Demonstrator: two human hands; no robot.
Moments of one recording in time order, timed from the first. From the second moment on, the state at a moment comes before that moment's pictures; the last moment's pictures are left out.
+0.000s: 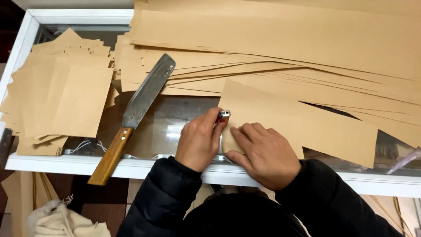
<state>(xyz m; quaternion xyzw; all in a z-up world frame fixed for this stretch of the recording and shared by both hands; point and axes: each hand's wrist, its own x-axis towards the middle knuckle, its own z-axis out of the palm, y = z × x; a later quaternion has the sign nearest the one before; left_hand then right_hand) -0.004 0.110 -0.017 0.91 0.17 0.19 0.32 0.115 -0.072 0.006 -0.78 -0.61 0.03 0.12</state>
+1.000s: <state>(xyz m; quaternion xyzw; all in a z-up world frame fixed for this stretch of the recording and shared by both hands) -0.016 0.110 -0.005 0.92 0.18 0.16 0.32 0.121 -0.075 0.004 -0.78 -0.62 0.06 0.05</state>
